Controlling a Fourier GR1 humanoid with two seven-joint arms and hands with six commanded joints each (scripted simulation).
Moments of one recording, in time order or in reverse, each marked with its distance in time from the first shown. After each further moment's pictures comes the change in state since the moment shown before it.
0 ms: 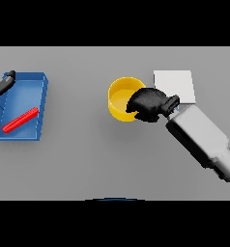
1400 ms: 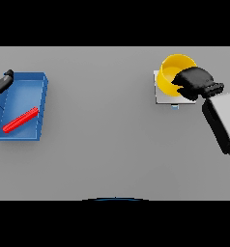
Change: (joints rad) left arm 0.011 0.040 0.000 -0.069 0.007 0.018 0.065; right arm -0.054 -0.089 -0.216 0.448 0.063 -0.288 -0.017
